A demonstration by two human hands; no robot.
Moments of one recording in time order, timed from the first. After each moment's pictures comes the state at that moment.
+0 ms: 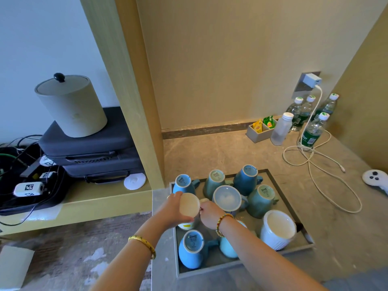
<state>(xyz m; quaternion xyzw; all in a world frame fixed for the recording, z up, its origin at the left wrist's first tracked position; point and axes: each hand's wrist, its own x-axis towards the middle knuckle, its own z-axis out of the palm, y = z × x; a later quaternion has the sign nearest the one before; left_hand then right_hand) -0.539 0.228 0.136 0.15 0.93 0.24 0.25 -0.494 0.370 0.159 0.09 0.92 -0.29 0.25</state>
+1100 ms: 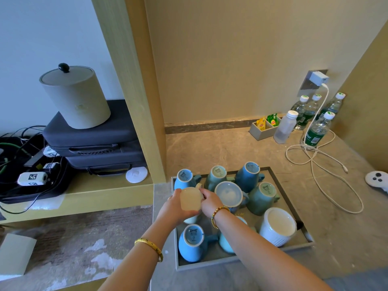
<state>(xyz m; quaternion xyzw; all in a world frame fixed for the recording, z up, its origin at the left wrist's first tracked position) -0.521 0.235 0.129 0.05 0.92 0.32 0.22 -0.502 0.363 0.143 0.20 0.85 -0.47 0.16</state>
